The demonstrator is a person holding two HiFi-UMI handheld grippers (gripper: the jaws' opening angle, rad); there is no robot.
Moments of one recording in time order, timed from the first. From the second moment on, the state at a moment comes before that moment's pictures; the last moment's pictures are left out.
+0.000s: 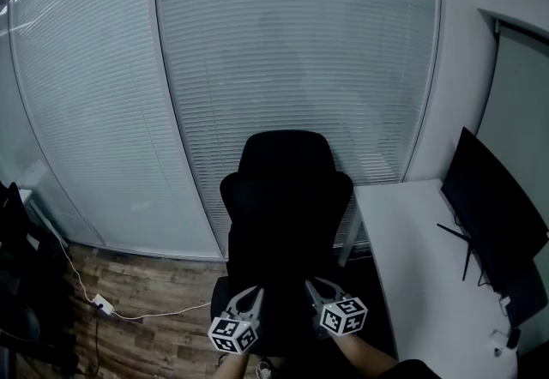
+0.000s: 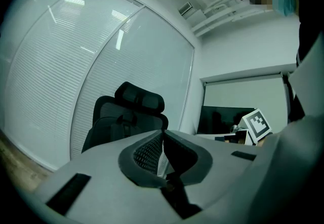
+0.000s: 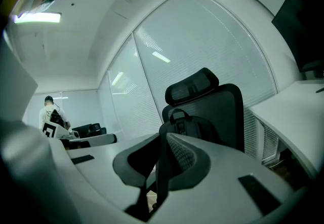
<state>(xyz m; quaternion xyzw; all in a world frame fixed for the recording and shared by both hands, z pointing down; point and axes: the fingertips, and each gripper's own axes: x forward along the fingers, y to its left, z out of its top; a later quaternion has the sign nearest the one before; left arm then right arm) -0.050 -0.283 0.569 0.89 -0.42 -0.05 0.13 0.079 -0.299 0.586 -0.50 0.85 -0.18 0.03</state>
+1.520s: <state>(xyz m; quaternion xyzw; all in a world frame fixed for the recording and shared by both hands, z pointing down) -0.001 -0.109 0.599 0.87 -0.47 -0.06 0.15 0.122 -0.141 0.632 -0.45 0.87 -0.21 0.01</state>
